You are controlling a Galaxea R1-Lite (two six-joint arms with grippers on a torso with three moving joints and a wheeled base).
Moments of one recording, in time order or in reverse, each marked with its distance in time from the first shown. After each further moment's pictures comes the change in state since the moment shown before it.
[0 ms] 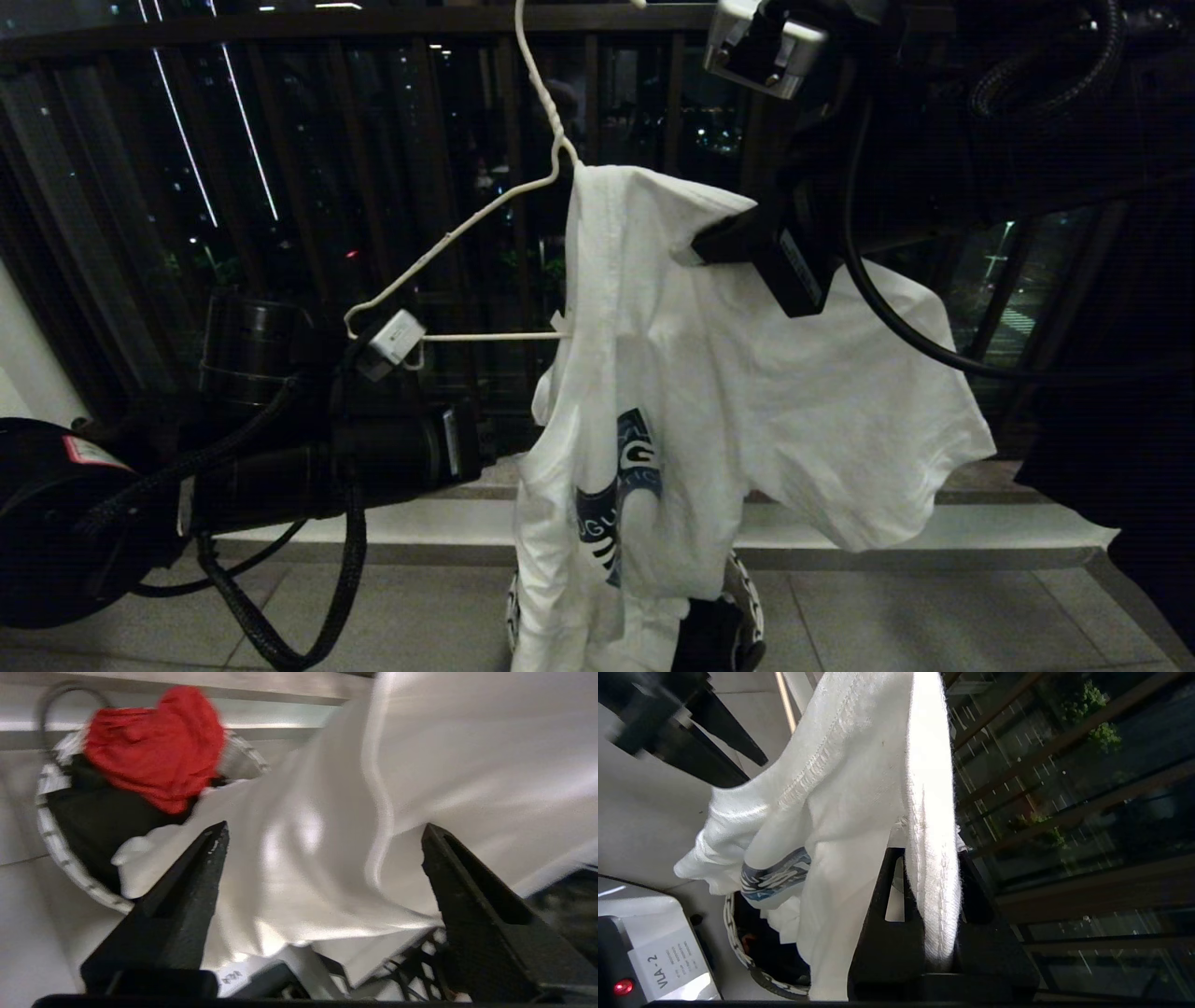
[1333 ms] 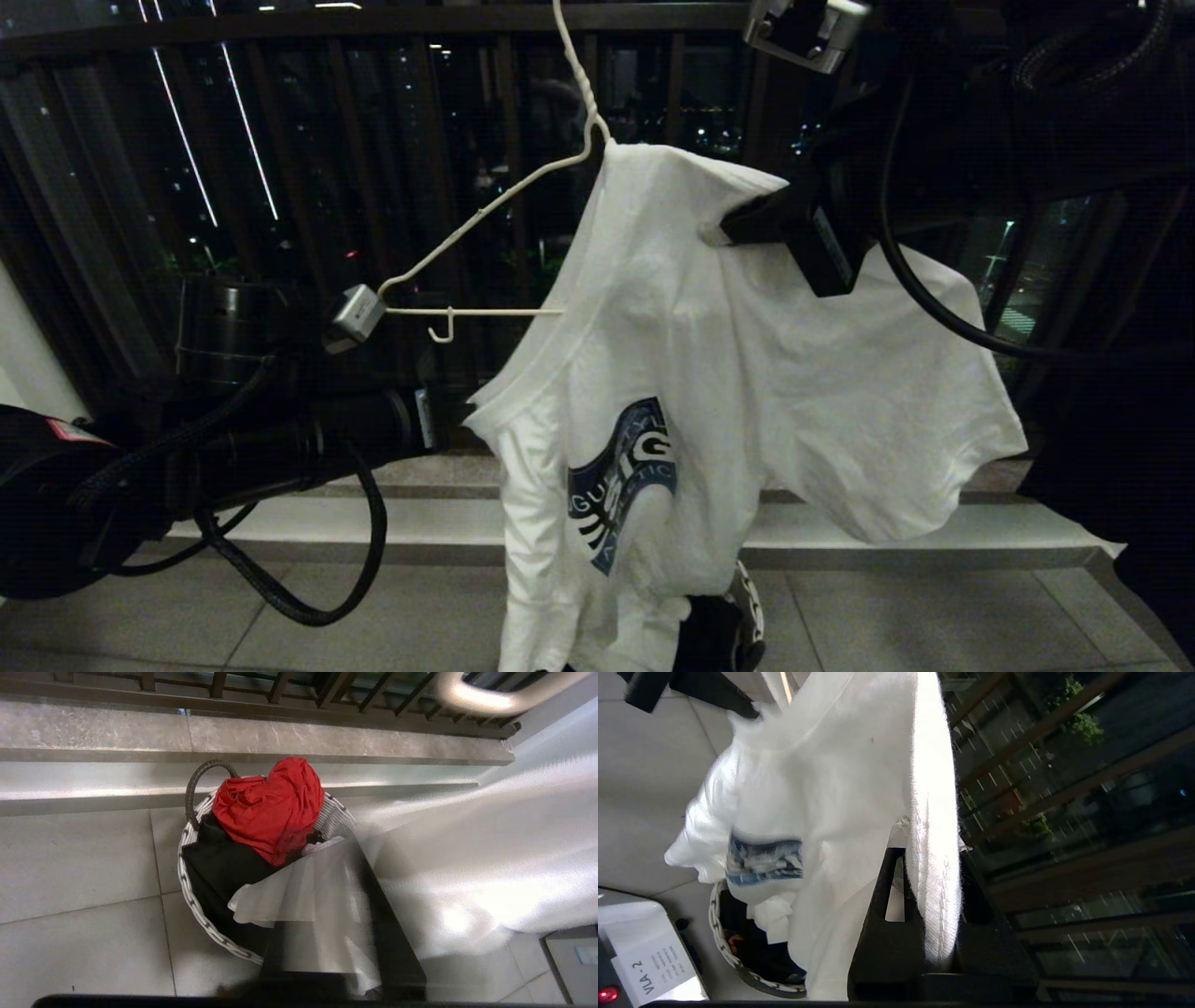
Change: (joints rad) left arm 0.080 0.000 -0.022 -0.006 0.200 0.159; right arm -0.040 -0.026 0.002 0.001 -0.010 -0.002
